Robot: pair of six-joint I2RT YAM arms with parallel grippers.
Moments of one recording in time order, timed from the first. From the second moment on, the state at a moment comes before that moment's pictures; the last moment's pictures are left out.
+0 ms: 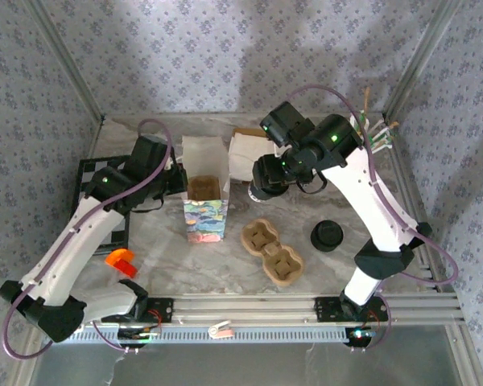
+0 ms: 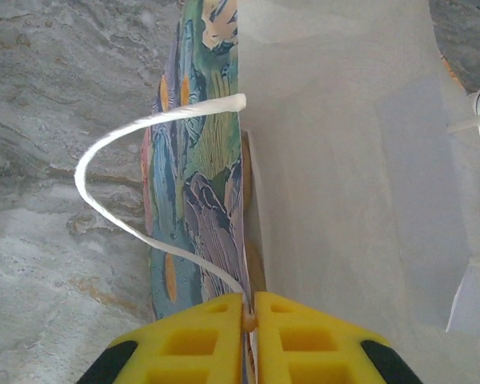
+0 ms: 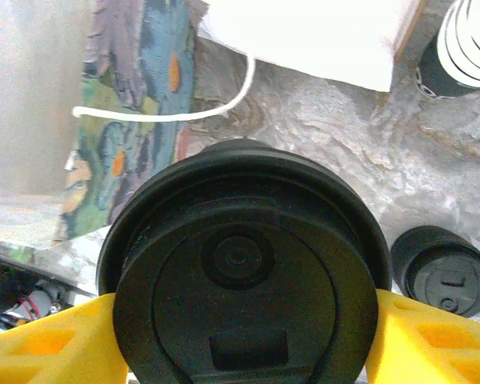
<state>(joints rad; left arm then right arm) -0.58 1.17 1.40 -1.06 -0.11 -0.61 0.80 1.69 2.28 -1.69 0.05 0.54</state>
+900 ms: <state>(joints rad) -0.58 1.18 1.41 -1.05 -0.08 -0.62 0.83 1.77 2.55 -1.69 -0.11 0.57</state>
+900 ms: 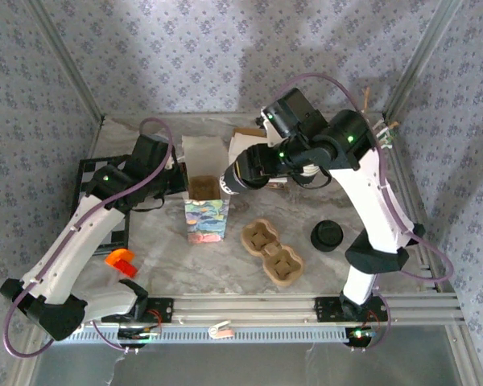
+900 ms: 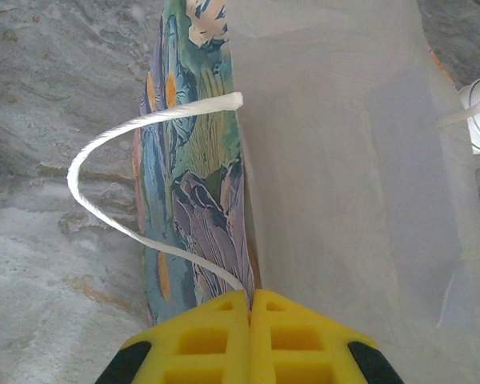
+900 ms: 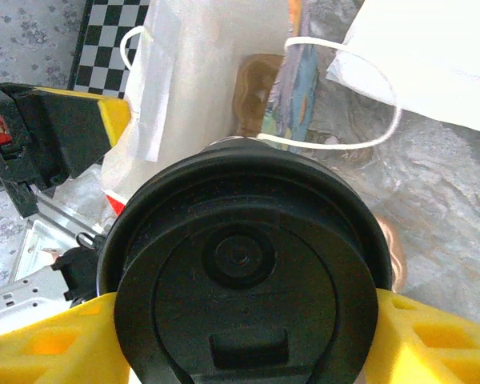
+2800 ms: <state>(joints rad) -0.74 0.97 1.10 -0.70 -0.10 -1.10 0.94 2.10 2.62 -1.69 -0.02 0.64</state>
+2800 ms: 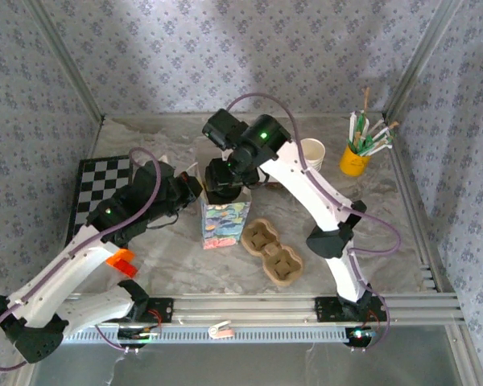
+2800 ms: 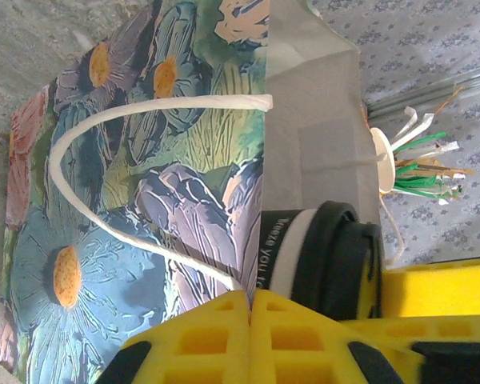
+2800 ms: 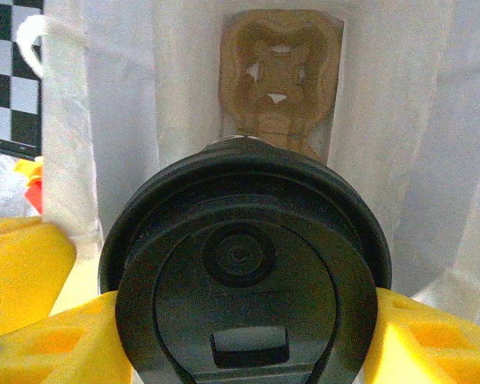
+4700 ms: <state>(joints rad) -0.74 0.88 1.02 -0.68 -0.14 -1.12 0.98 2.27 2.55 -1.69 0.07 0.64</state>
